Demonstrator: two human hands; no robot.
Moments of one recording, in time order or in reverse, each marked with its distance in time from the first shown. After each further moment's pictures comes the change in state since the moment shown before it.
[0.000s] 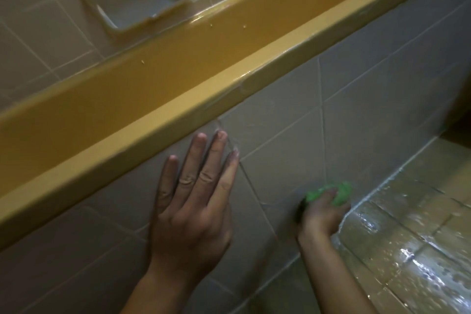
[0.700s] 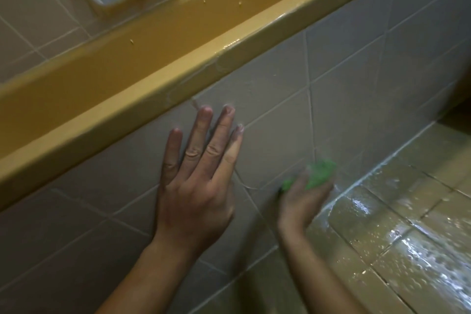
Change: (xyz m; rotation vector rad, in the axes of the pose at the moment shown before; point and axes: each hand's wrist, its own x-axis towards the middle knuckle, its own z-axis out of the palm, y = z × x) left_hand 0.015 0.025 0.013 -0.040 -0.057 0.012; right_hand -0.010 0.018 -0.009 -0.076 -0.148 -0.317
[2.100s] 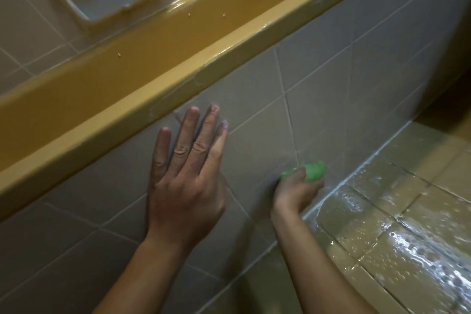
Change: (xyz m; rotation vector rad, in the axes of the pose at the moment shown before) left_hand 0.014 0.004 0.000 0.028 0.050 -0.003; right_hand 0.024 -0.028 0.010 0.103 0.139 0.294
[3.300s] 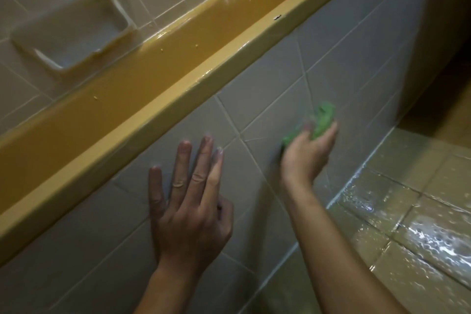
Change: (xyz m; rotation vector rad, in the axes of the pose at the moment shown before) left_hand 0.033 0.047 0.036 0.091 0.044 0.011; right_hand 0.060 -0.132 0.023 0.044 -0.026 -0.378
